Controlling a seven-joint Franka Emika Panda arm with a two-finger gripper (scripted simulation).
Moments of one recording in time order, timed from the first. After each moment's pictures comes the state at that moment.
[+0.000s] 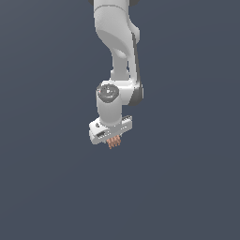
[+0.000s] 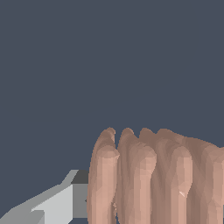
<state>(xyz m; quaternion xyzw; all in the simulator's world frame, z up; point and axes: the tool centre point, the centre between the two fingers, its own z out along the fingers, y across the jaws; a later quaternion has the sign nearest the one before) -0.002 -0.037 0.078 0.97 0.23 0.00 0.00</state>
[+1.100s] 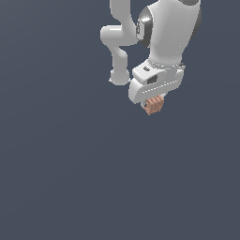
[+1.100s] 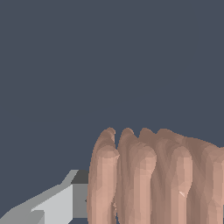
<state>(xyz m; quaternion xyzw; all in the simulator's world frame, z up) -0.044 0.124 0.286 0.97 0.24 0.00 0.00</state>
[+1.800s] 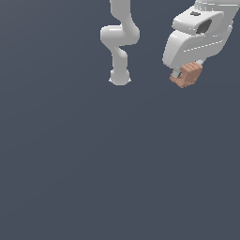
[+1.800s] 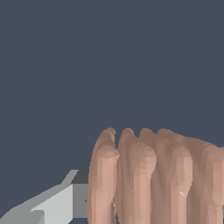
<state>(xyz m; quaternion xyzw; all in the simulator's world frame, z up) -0.061 0.211 0.399 0.97 0.24 0.00 0.00</state>
